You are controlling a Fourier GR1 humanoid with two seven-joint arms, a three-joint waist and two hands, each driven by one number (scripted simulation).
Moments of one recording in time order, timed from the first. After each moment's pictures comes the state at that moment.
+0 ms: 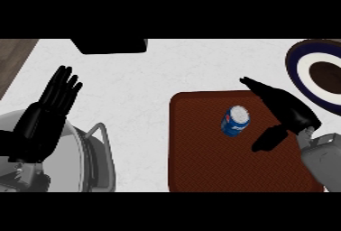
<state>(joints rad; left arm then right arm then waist) -0.12 0.31 -0.08 -1.82 0.30 0.15 0.24 -0.41 -0.61 0.41 -1.55 0.30 0.23 0.41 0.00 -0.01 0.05</state>
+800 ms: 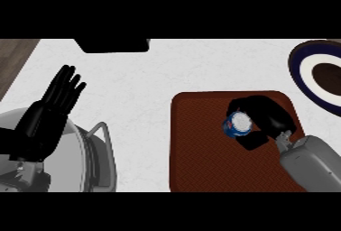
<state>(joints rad) -0.13 0.31 -0.08 -1.82 0.29 0.13 0.26 -0.44 -0.55 0.52 -1.50 0.42 0.22 0.41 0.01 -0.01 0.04</state>
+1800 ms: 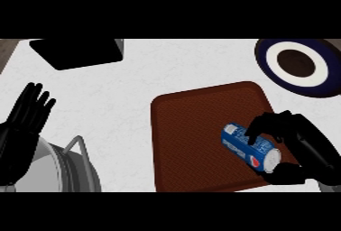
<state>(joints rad) 0.04 0.32 0.03 -1.91 0.29 0.16 0.28 -0.13 -0.67 0.38 -1.88 0.33 -0.09 -0.12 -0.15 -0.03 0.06</state>
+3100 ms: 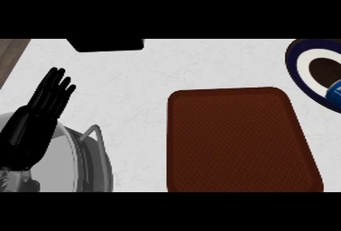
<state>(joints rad) -0.09 0.32 -0.04 -1.89 0.29 0.11 0.29 -0.03 -0.65 -0.28 -1.51 -0.26 -0.13 -0.41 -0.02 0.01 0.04</state>
